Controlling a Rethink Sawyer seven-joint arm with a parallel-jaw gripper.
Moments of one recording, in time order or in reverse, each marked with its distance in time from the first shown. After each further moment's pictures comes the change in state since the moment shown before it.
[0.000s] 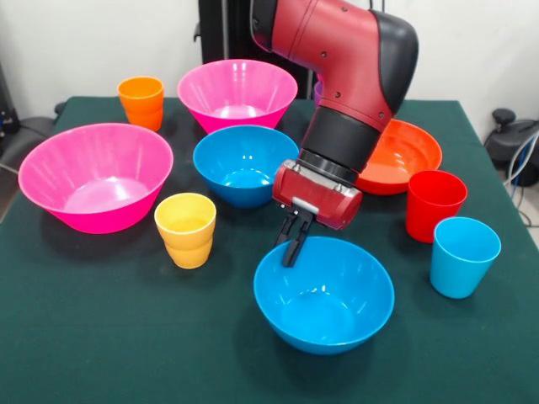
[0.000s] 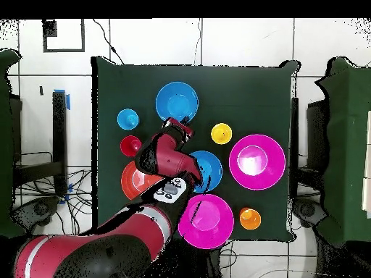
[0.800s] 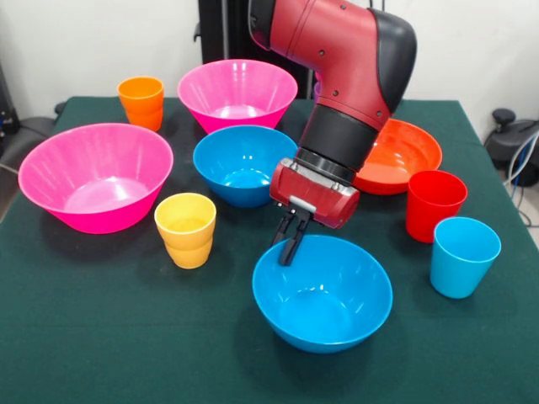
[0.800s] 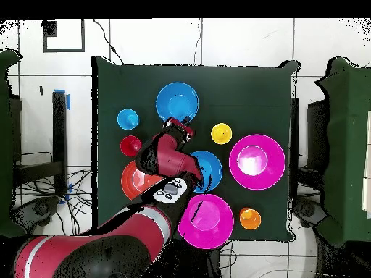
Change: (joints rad) arm 0.000 0.000 -0.007 0.000 0.000 0.000 0.000
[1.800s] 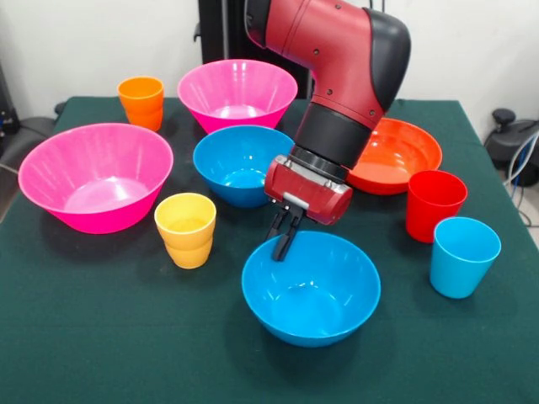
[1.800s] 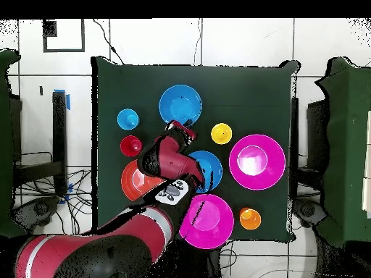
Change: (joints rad) arm -0.006 -0.001 0.000 0.022 0.000 -0.002 0.006
